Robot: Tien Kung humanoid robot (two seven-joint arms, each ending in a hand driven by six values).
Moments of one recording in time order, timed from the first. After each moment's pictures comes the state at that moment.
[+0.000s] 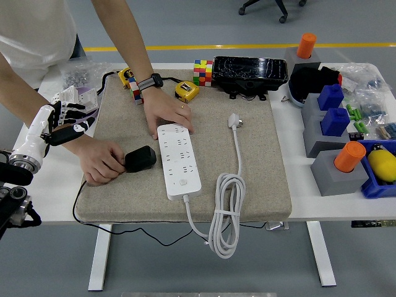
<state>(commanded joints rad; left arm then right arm) -0.23 0.38 -1.20 -1.25 1.25 0.25 -0.01 -0.16 -0.32 1.37 0.45 -0.80 0.02 -0.10</state>
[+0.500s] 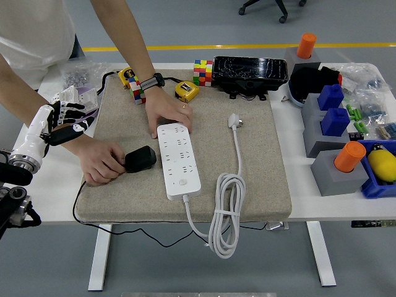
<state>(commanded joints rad) -0.23 0.38 -1.20 -1.26 1.25 0.25 -0.01 -0.16 -0.32 1.37 0.45 -0.80 0.02 -0.10</state>
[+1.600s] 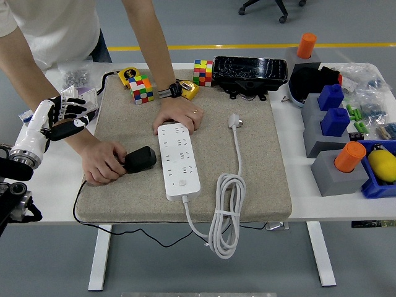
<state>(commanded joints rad) -0.26 0.38 -1.20 -1.26 1.25 0.24 0.00 -0.14 -0.33 1.38 0.47 -0.81 0.02 -0.10</state>
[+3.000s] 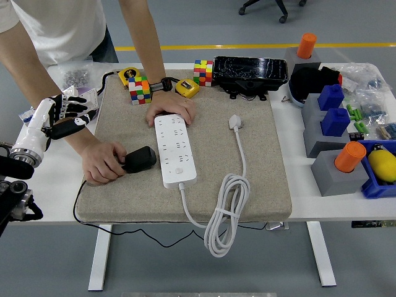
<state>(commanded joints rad) -0.26 0.38 -1.20 -1.26 1.25 0.23 0.00 -0.14 -0.32 1.38 0.47 -0.80 0.02 -0.10</state>
